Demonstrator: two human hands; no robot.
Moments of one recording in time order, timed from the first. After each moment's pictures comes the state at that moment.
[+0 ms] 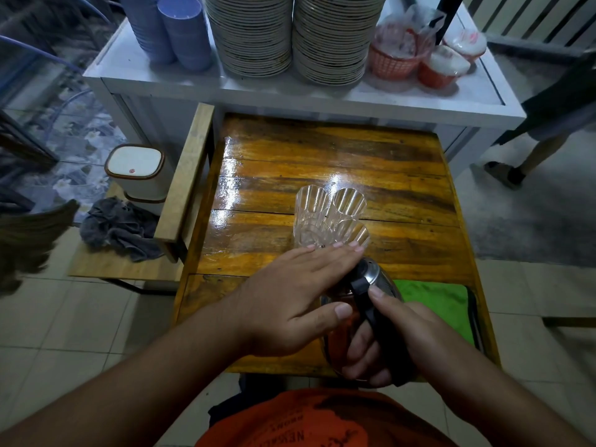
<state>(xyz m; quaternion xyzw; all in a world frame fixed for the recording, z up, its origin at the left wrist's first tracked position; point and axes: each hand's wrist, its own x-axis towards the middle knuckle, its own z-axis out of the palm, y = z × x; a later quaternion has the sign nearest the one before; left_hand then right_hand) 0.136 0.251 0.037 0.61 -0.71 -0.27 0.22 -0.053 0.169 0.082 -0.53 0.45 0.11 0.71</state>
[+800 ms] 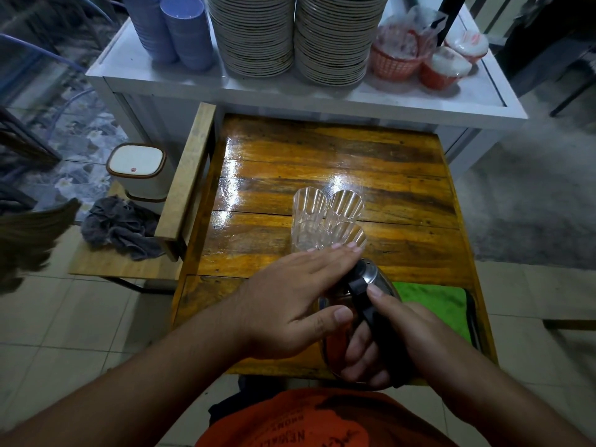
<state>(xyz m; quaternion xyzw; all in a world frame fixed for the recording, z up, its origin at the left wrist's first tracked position) 0.132 0.255 0.036 0.61 -0.71 -0.27 0.23 -0.053 0.169 0.086 -0.53 0.45 0.12 0.71</state>
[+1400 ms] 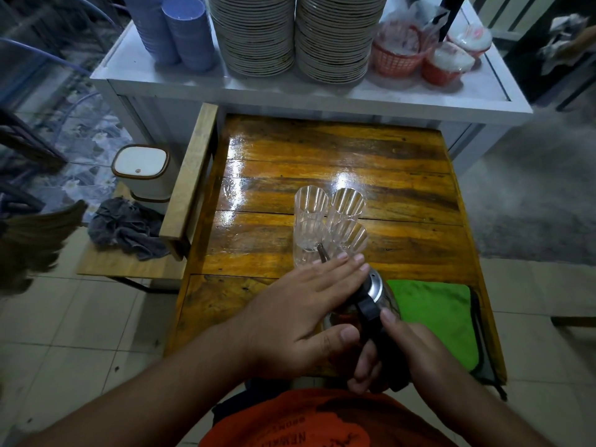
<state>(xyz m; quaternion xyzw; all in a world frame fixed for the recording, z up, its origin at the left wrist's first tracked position) 0.117 0.266 0.031 0.60 -0.71 -0.29 0.21 -0.081 0.180 0.047 -0.56 0.41 0.06 0.71</state>
